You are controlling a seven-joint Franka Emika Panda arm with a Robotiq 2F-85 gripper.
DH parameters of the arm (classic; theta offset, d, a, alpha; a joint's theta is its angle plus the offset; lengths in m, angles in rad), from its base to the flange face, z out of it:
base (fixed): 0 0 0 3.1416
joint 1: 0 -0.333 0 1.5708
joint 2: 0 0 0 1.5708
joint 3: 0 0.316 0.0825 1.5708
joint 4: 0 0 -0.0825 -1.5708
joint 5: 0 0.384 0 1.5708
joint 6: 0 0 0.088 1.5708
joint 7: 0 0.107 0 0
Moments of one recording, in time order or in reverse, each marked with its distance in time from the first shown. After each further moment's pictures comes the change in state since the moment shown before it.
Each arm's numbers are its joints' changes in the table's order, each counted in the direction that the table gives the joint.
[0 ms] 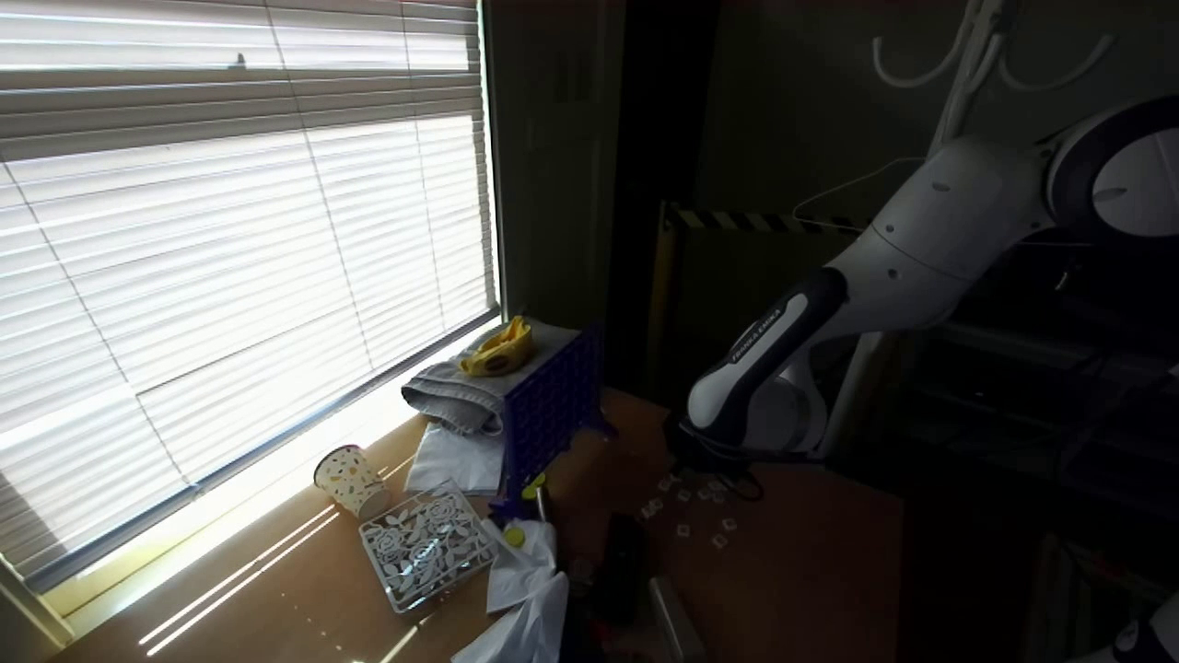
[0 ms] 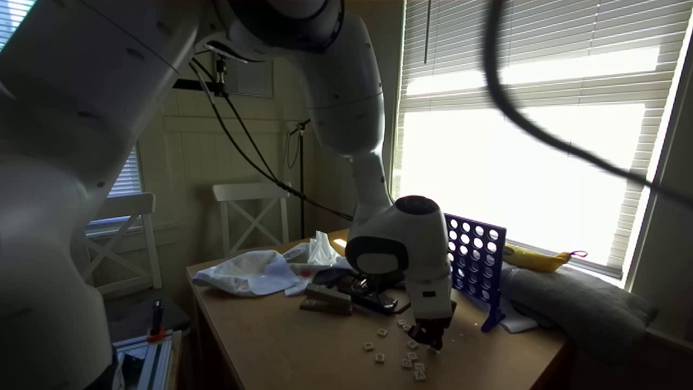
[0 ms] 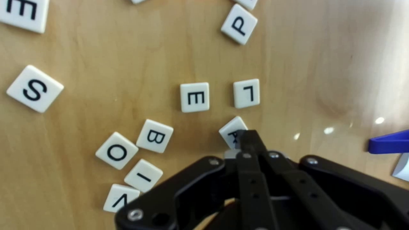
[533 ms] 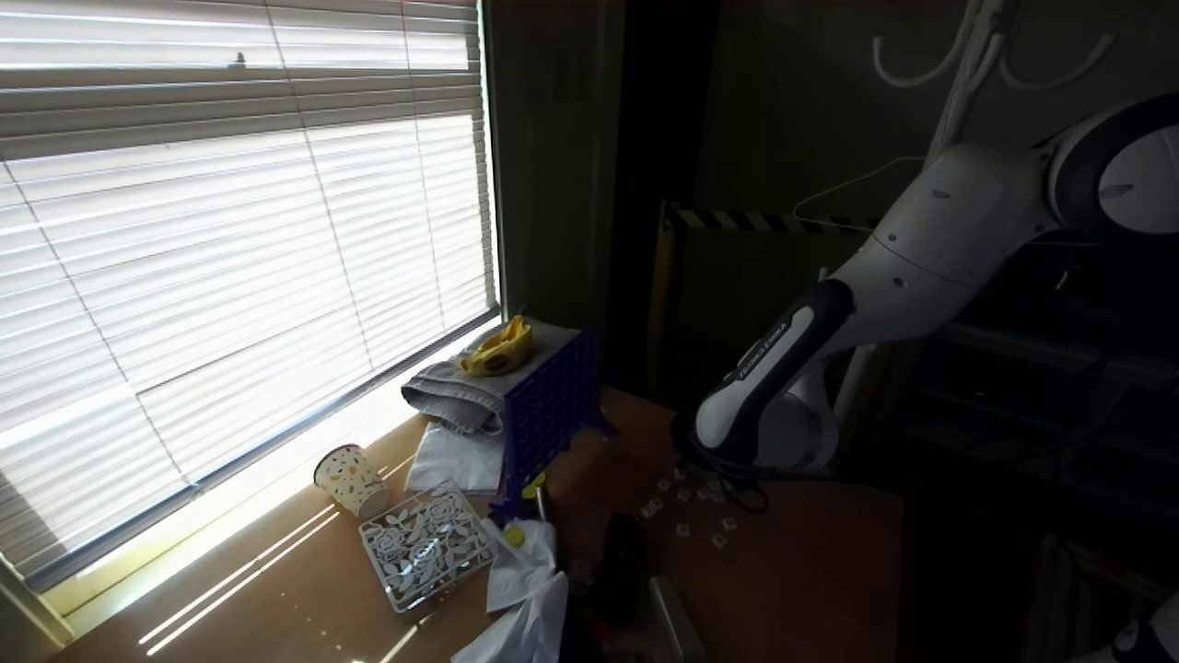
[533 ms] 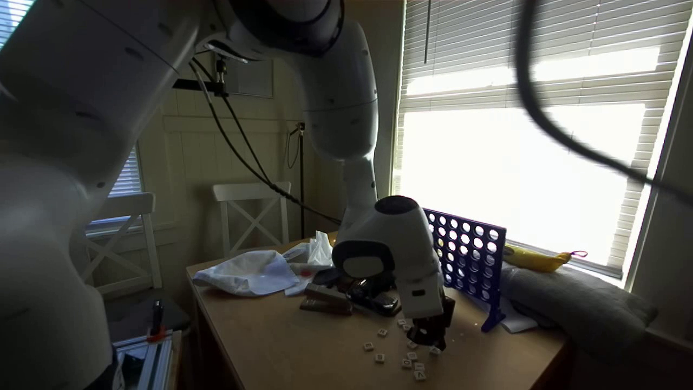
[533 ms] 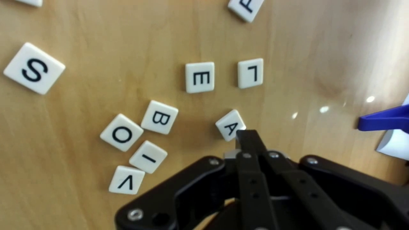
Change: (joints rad) arm 0.017 0.001 0.045 -0.058 0.000 0.179 -0.001
